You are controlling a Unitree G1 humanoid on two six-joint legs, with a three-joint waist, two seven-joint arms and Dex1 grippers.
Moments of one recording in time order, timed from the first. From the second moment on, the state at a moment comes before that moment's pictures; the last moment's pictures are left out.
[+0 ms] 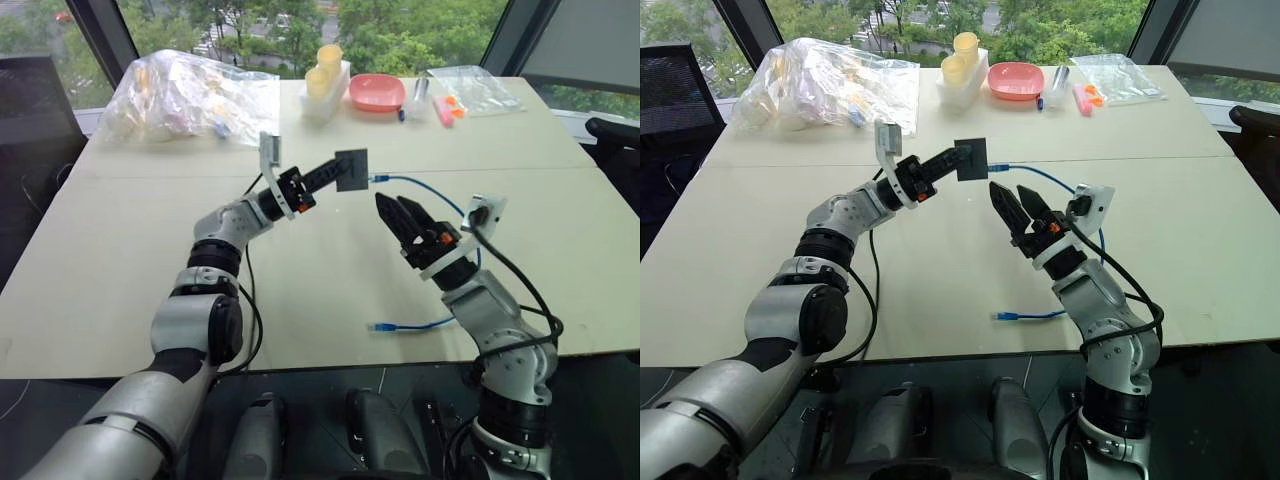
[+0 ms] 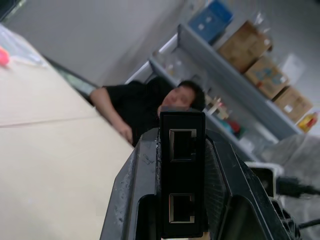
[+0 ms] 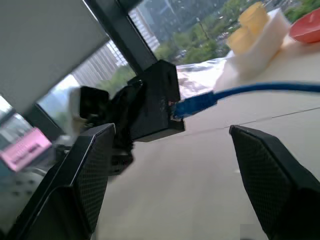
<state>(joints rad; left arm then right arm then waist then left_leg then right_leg) -1.05 0.12 0.36 0.89 -0.60 0.64 -1.15 -0.22 -0.05 -0.27 -0.46 0.97 0.74 0.24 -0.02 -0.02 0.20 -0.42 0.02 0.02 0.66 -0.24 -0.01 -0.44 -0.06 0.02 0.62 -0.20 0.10</state>
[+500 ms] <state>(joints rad) -0.93 0.12 0.37 0.60 -0.81 0.96 -1.08 -0.26 0.01 -0.21 -0.43 1.08 0.67 0.14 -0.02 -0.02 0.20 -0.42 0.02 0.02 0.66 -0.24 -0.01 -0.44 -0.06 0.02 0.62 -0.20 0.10</state>
